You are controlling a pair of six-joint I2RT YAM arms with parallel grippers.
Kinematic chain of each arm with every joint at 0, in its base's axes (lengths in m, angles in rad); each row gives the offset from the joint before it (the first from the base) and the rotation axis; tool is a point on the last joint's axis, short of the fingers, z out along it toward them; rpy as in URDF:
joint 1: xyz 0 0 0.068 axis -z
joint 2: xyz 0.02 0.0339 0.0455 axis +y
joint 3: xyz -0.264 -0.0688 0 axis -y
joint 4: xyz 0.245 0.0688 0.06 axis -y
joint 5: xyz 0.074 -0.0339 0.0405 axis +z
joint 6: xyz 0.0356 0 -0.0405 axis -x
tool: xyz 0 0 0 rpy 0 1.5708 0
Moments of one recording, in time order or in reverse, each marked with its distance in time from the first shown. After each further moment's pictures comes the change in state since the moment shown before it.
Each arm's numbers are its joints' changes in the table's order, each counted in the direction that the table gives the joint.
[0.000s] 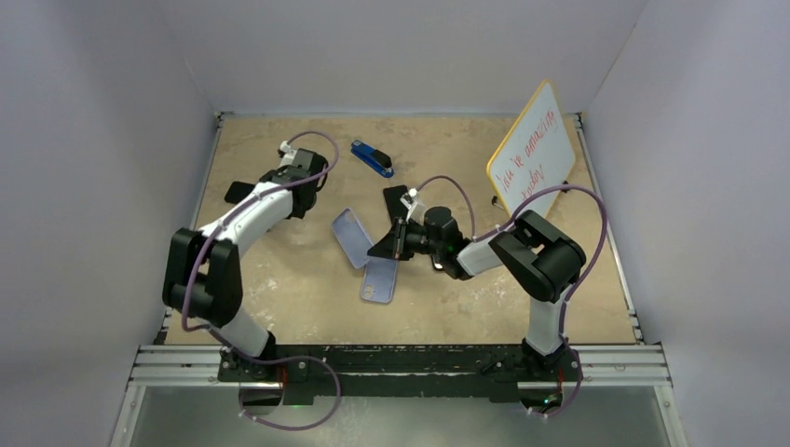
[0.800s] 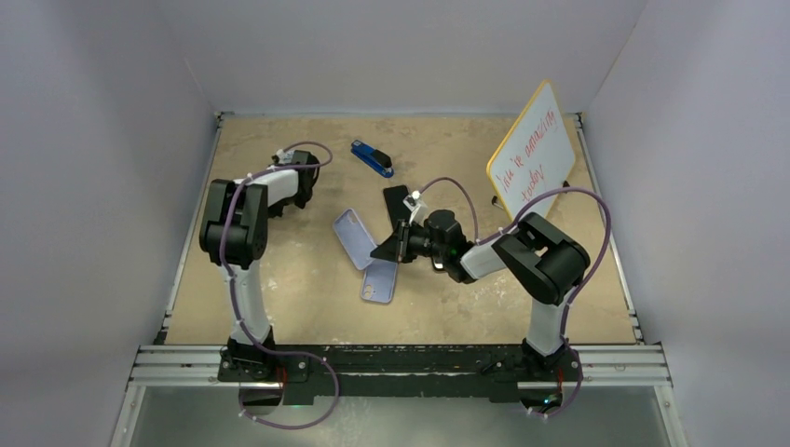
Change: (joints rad) left arm -0.181 0.483 0.184 0.063 0.229 -0.145; right arm 0.000 -0.024 -0.048 0.045 -0.010 0.035
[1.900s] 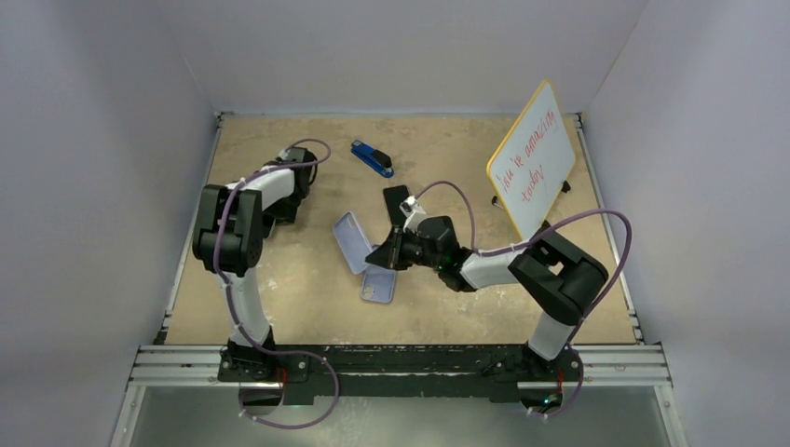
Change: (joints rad) left arm 0.005 -0.068 -0.021 -0.022 -0.269 -0.008; right arm -0.109 -0.139 -0.016 -0.169 -0.218 -0.027
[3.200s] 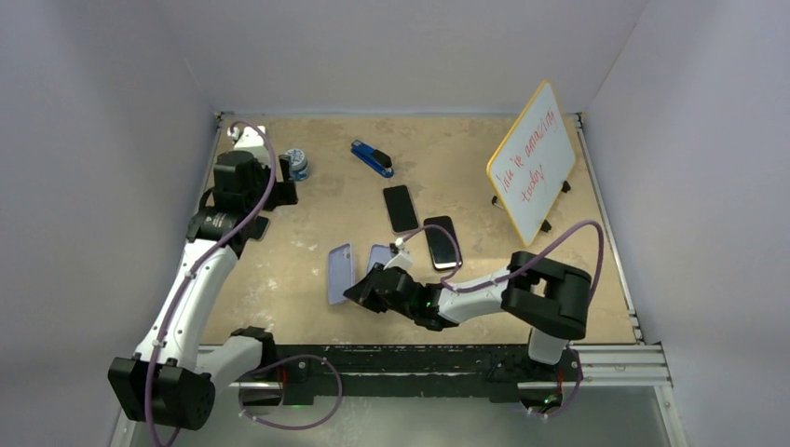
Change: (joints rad) left arm -0.033 -0.930 -0.278 0.211 -0.656 0.105; right arm -0.406 -0.020 0.058 -0.252 -0.554 -0.510
